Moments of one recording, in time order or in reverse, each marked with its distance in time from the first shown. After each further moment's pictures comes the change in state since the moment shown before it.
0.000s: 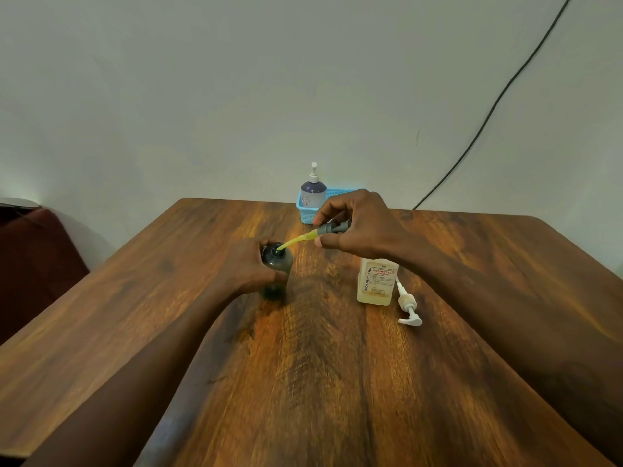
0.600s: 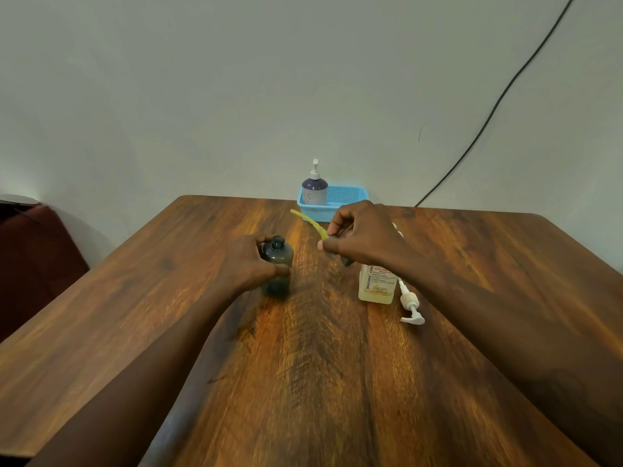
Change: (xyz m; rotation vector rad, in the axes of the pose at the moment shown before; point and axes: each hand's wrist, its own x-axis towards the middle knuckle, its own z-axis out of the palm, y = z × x) left_hand 0.008 -0.009 0.010 -0.021 0.136 -0.038; right_hand -0.003 0.019 0.021 -0.053 0.060 0.199
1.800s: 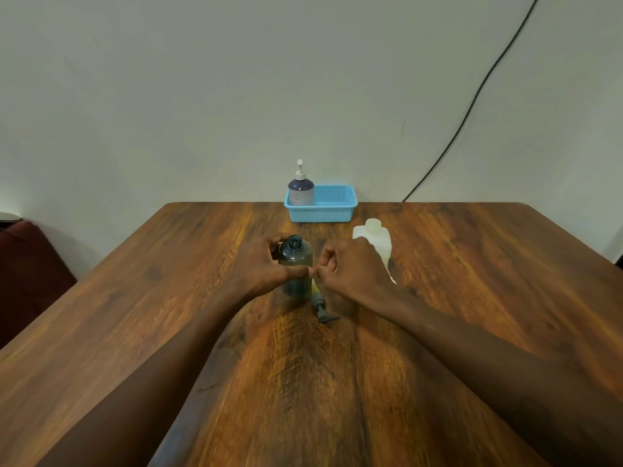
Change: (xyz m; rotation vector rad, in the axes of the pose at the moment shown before) left_hand -0.004 0.041 0.020 -0.062 -0.062 0.122; right_hand -0.036 0.030 0.039 -0.175 0.091 0.014
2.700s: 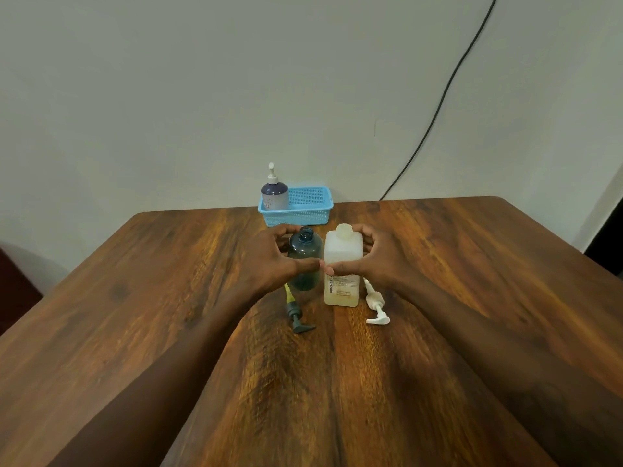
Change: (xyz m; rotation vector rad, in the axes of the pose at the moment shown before) left_hand 0.039 0.034 0.049 -0.118 0.077 0.096; right_hand 0.007 0.096 -0.036 0.482 0.000 0.238
